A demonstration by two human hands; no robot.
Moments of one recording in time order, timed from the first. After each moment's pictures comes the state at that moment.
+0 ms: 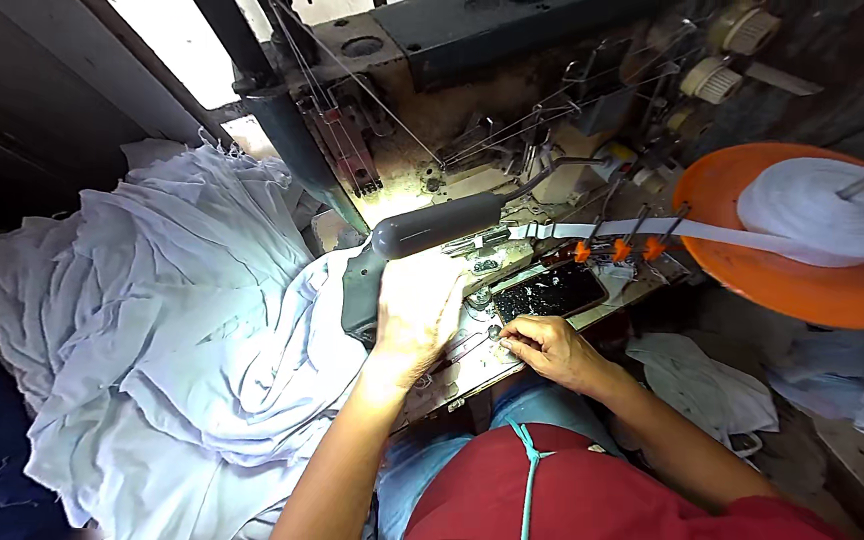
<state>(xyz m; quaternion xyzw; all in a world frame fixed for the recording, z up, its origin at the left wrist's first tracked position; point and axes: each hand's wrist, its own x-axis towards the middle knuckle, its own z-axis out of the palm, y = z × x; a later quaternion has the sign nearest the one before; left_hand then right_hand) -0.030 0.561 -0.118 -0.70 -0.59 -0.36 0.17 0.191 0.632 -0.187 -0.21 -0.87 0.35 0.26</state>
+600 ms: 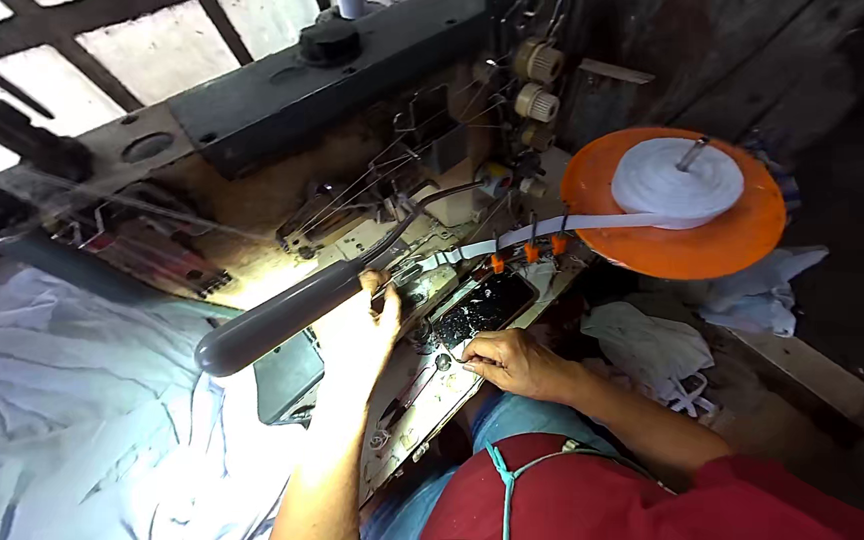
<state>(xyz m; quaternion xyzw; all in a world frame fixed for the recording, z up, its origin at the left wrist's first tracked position) -0.017 0.614 -0.109 -0.67 -0.66 -0.34 0.10 0.214 0.635 -0.182 -0.21 -0.88 0.33 0.28</state>
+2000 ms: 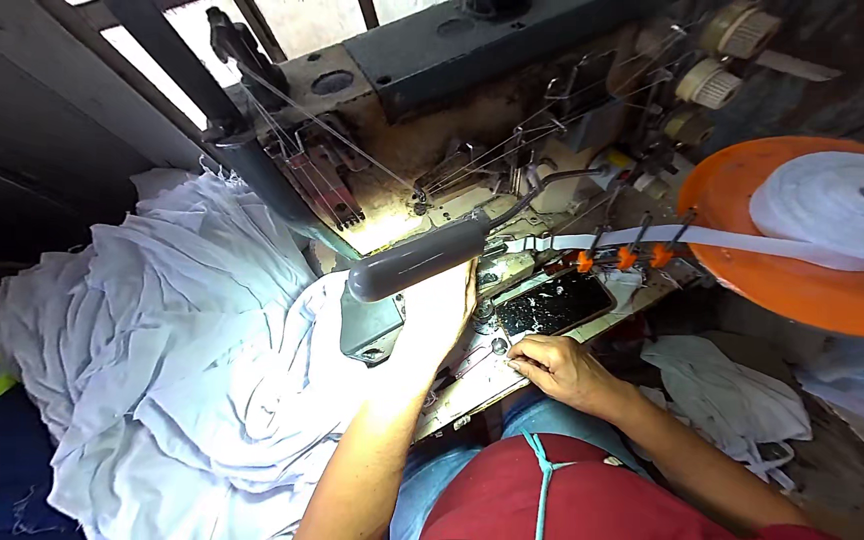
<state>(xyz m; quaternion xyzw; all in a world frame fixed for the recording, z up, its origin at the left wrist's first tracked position) 0.008 0.598 -0.066 -0.68 -0.69 -0.25 -0.02 0.197 0.631 -0.200 -0.19 -0.89 0.32 0.27</state>
